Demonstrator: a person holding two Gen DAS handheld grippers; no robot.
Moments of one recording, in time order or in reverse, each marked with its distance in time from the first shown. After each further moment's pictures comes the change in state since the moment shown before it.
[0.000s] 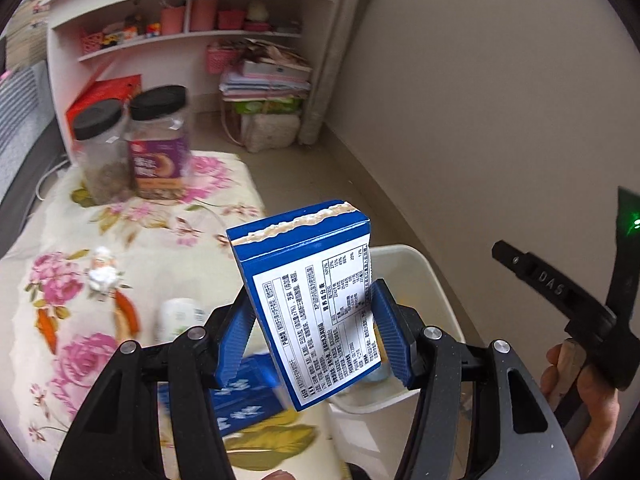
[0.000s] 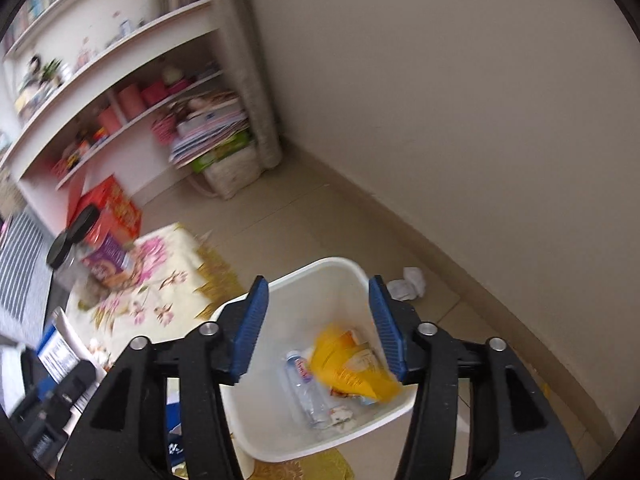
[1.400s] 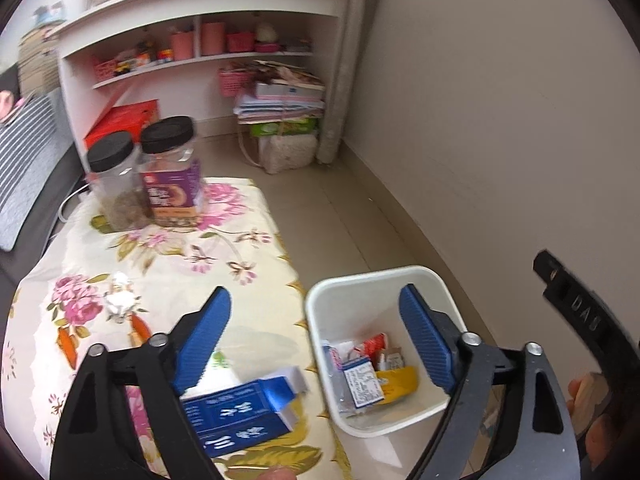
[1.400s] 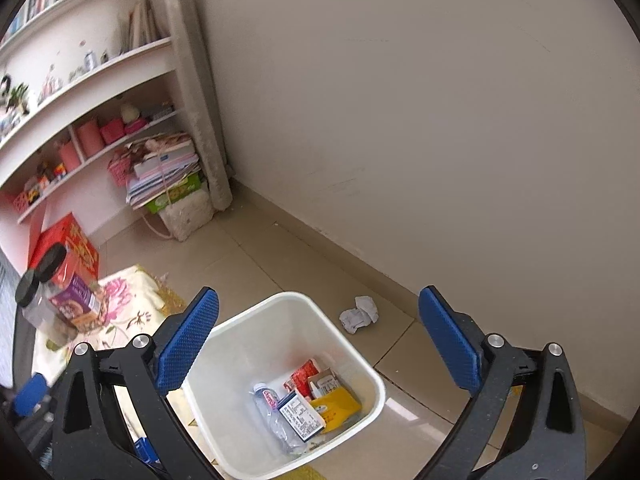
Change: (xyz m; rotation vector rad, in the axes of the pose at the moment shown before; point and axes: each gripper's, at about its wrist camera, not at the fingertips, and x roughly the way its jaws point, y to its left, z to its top) left arm -0.009 -0.013 0.015 0.017 -0.080 0.128; right arm -0.030 0.011 -0.003 0.033 -0.150 -0.186
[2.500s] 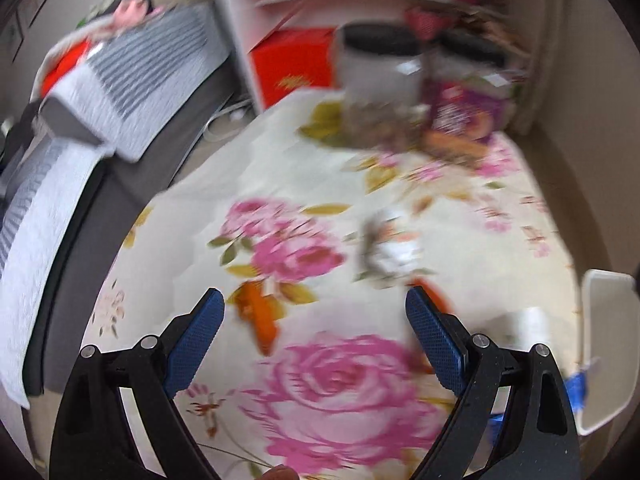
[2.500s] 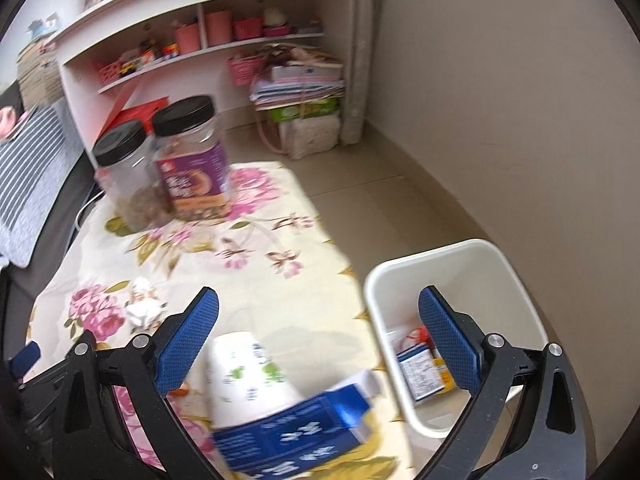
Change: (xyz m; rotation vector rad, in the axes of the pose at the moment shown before) left arm 0.045 0.254 -0.046 -0.223 0.218 0.489; right arm -0.006 0.228 -0.093 -0.349 0.161 0.214
